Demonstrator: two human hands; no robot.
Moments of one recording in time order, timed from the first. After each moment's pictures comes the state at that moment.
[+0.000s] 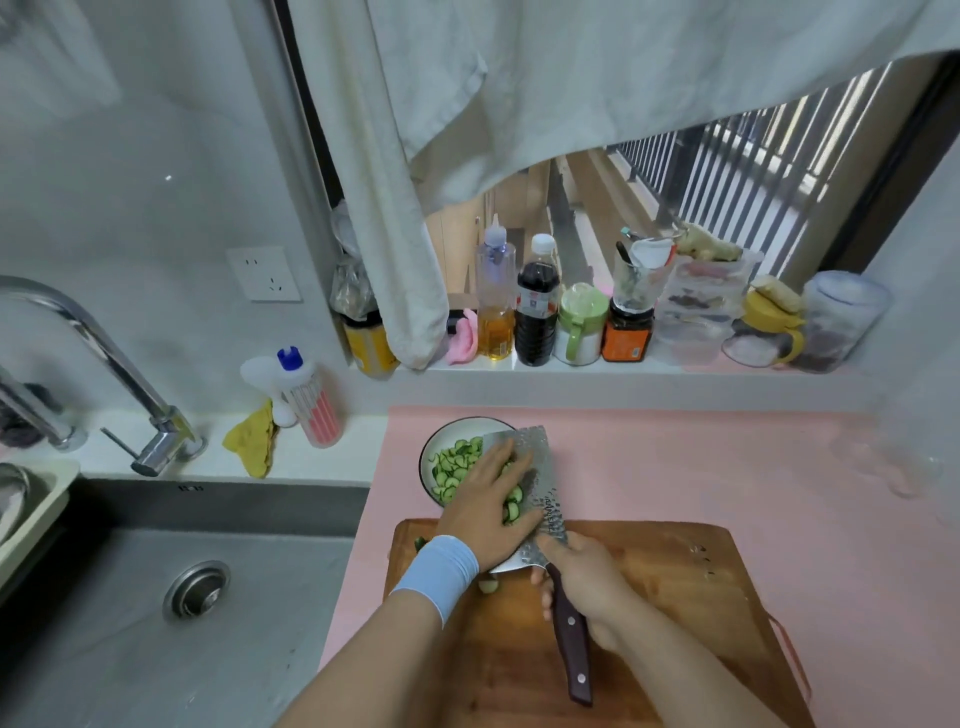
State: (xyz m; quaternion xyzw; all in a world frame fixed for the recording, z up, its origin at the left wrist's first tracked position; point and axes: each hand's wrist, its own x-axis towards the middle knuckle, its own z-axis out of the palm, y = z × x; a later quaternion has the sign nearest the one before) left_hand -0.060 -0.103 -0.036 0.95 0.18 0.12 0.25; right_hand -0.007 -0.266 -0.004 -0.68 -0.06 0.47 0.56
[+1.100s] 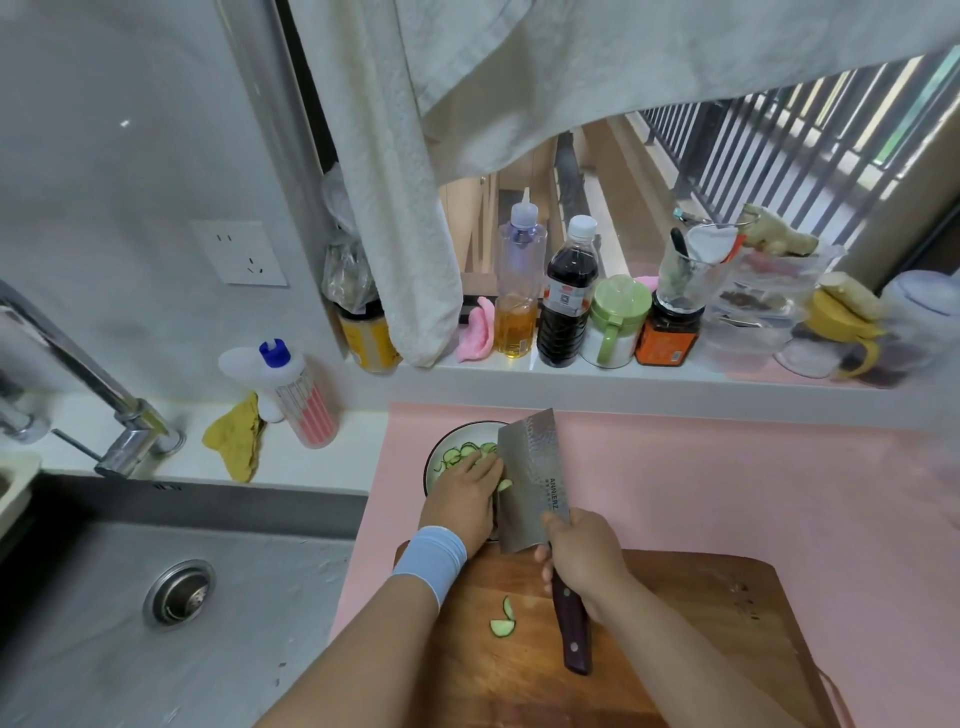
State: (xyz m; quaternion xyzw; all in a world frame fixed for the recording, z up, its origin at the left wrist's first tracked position) left_hand -0.026 -0.018 -0.089 0.97 0.17 0.11 0.11; right_hand 0.038 -0.184 -0.021 -0.76 -0.04 0.41 0.50
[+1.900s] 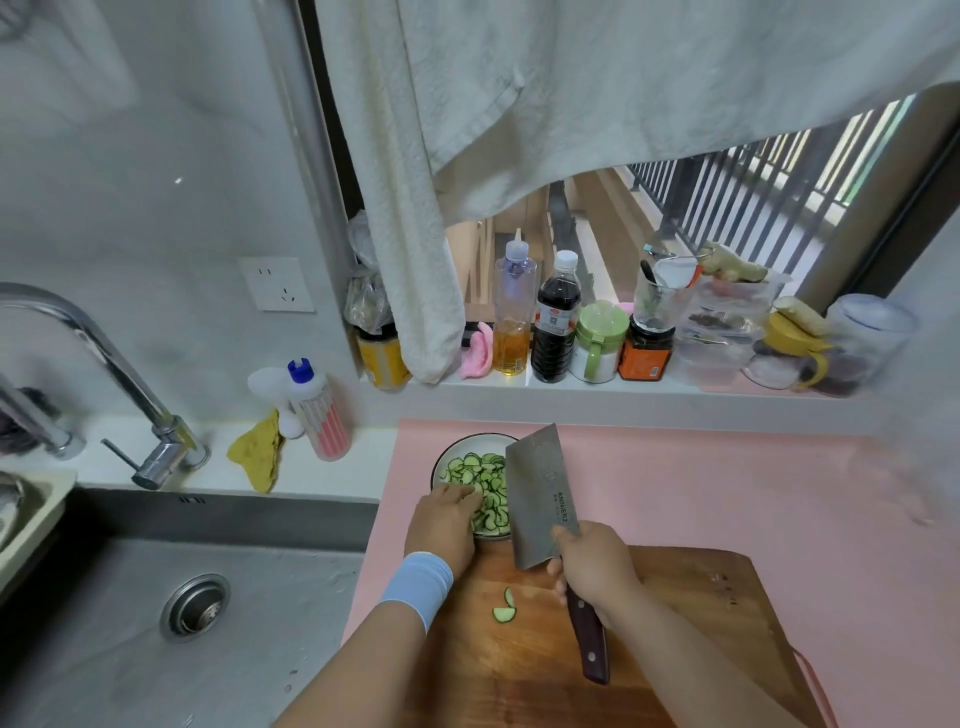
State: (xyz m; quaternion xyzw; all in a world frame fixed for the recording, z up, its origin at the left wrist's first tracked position) left_hand -0.076 -0.040 -0.065 0.96 0.26 0.07 0.10; right_hand 0.021 -0.219 -0.011 -0.78 -0.08 0.37 0.49
